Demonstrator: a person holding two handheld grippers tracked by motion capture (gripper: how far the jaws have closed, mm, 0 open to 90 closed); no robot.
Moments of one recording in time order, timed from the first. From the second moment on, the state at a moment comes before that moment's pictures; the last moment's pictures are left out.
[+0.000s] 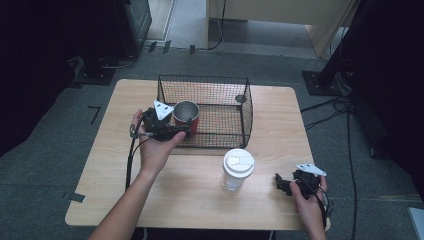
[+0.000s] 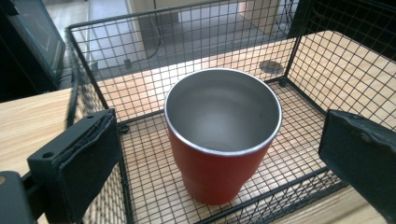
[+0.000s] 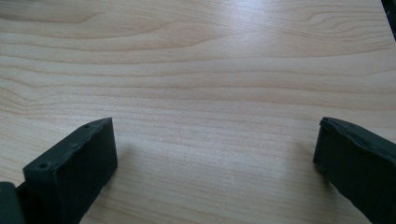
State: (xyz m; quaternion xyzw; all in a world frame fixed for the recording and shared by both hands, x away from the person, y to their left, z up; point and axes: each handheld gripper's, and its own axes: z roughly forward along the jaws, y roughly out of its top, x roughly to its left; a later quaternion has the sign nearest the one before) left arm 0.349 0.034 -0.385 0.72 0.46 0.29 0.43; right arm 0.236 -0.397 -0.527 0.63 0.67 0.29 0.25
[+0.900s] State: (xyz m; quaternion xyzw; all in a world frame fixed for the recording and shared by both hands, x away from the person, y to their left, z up) left arm 0.312 0.096 -0.422 0.71 0.49 0.29 0.40; right arm 0.236 -0.397 -0.527 0.63 0.68 0.29 0.25
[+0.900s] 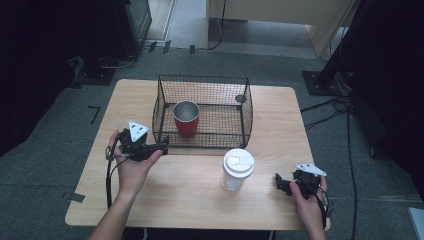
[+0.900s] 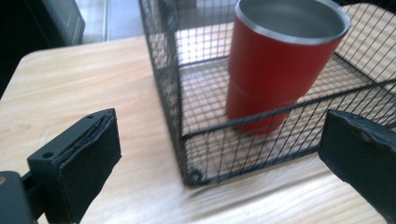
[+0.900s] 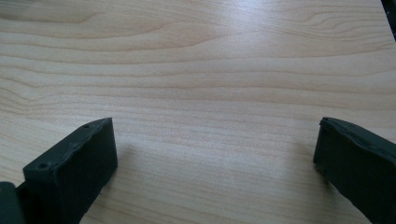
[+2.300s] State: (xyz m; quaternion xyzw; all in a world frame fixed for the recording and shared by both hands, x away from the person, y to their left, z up) left arm 0.266 0.180 -0.502 0.69 0.58 0.24 0.36; right arm 0.230 -0.396 -0.527 0.62 0.68 0.30 0.25
